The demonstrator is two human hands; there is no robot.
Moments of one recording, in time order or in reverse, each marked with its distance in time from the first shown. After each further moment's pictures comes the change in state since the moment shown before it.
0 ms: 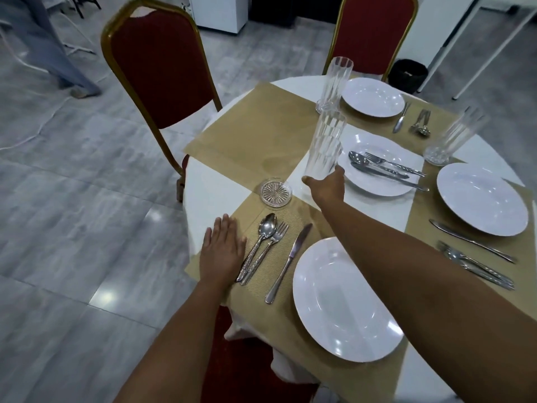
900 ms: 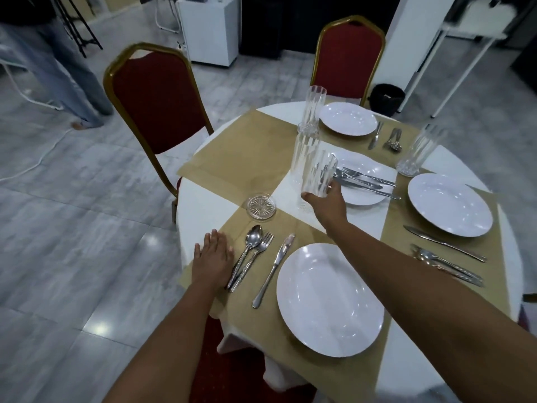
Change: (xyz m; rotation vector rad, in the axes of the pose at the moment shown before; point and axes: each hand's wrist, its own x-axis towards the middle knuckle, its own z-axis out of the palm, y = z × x) left_hand -0.005 0.016 -0.026 -0.002 -0.177 -0.068; right_hand -0.034 0.013 -0.066 0.163 -0.049 -0.141
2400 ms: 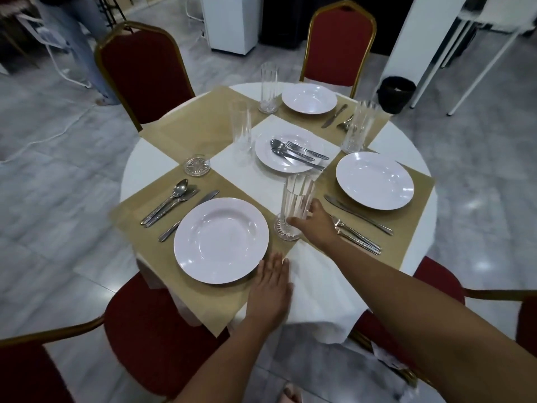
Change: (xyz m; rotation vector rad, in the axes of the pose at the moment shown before) left_hand -0.182 0.338 0.176 0.064 0.171 0.269; right_hand -0.018 0.140 -0.240 -0.184 -0.410 -0.049
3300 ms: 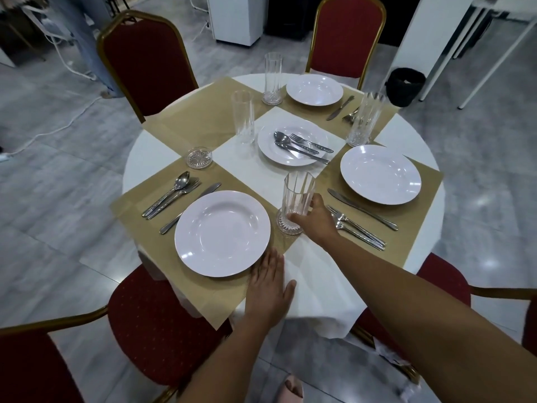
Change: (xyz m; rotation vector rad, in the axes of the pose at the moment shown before) left_hand -0.004 -0.002 0.005 -0.038 -0.128 -0.170; right_hand 0.002 0.002 0.008 -0.008 0.005 -0.024
